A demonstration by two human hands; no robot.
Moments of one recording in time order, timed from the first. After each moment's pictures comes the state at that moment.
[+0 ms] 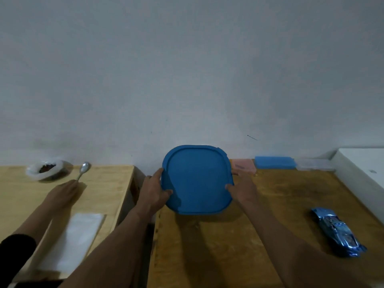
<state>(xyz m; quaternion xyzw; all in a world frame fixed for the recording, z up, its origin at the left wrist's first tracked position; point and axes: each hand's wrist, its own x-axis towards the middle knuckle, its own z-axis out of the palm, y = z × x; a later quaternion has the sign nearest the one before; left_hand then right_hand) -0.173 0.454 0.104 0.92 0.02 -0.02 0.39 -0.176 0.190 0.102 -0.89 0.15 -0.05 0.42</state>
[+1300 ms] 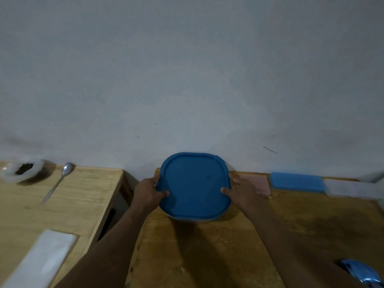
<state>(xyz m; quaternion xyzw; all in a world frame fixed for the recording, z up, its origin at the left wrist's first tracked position) -0.058 0.408 0.092 0.89 0.14 -0.09 0.44 -0.031 0.147 0.070 -0.87 0.11 0.12 0.46</state>
